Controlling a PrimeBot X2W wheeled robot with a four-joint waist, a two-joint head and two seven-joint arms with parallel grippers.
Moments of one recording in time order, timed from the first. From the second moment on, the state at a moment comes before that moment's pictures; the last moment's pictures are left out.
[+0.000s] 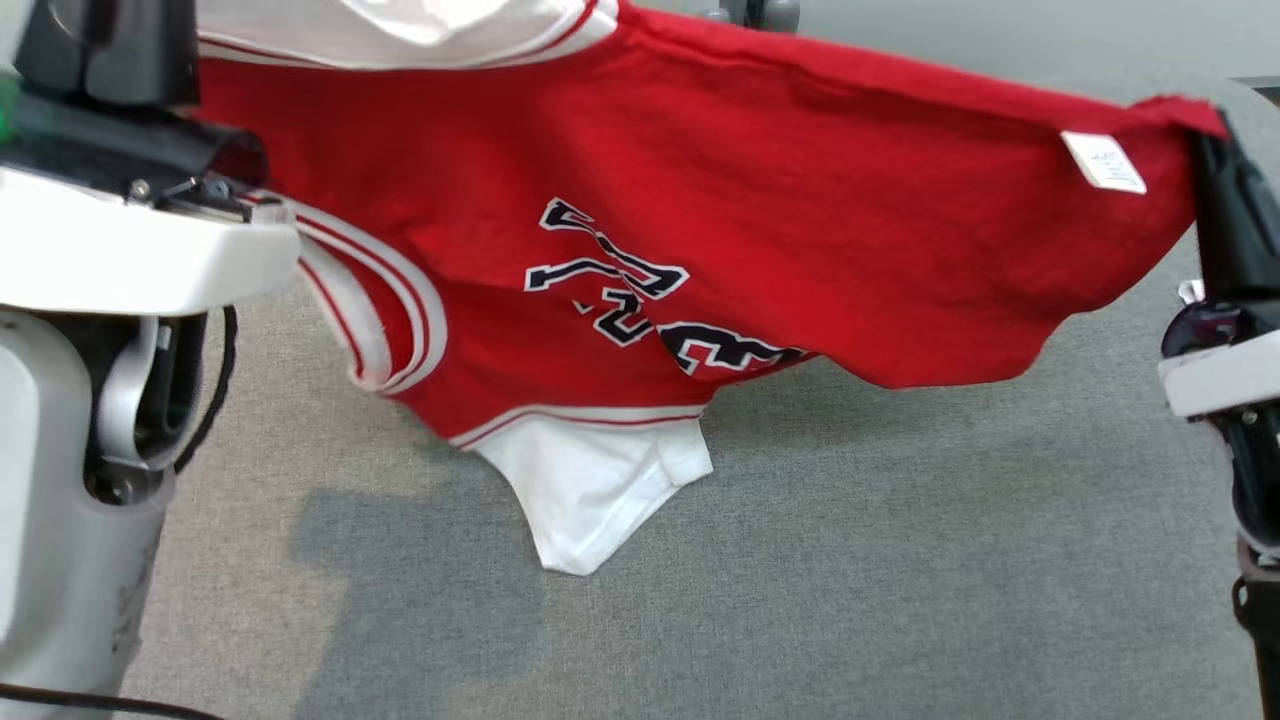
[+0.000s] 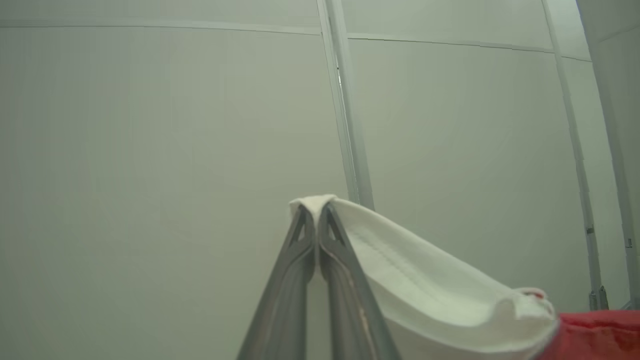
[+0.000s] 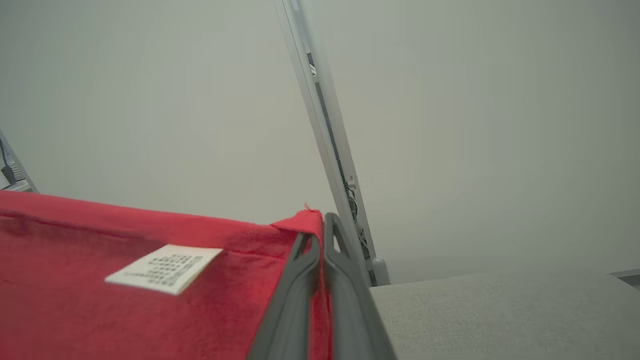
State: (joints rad) left arm -0.71 0.38 -0.23 -0.24 -0.40 0.14 0.02; right arm -0.44 -0.23 -0.02 -0.01 0.60 0.13 0.07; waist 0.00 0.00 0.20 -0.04
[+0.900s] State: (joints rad) left arm -0.12 0.27 -0.30 0.02 -0.56 0.15 -0.08; right arm -0.32 -0.15 0.10 0.51 0.68 0.13 -0.22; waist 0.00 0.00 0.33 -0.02
